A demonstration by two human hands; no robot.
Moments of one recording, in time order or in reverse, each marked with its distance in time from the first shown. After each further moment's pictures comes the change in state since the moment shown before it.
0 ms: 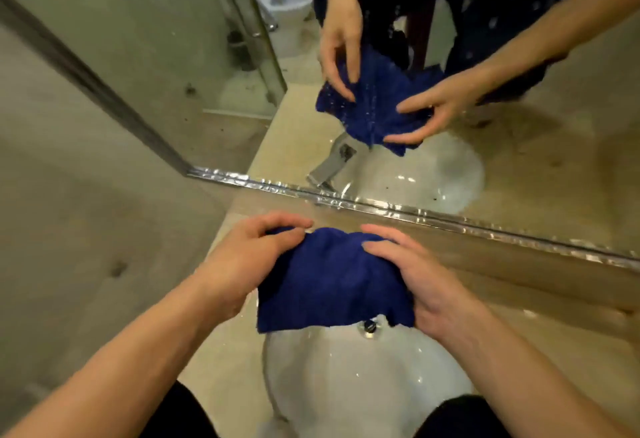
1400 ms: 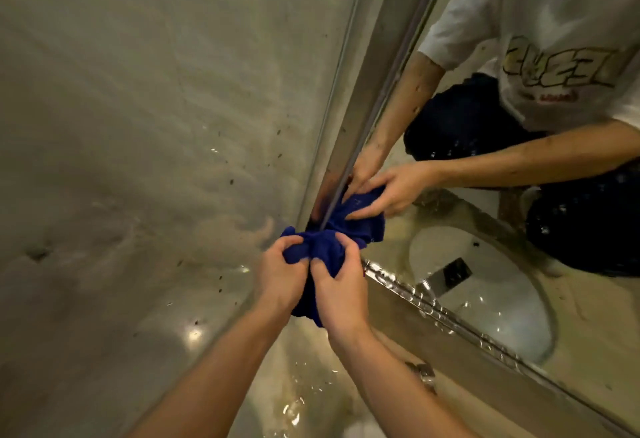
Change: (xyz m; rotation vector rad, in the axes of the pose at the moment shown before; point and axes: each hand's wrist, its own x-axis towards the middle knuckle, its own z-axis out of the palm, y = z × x) left_hand 0.237 -0.088 -0.247 -0.367 0.287 0.087; right_hand 0.220 0.083 0.350 -0.712 0.293 -0.394
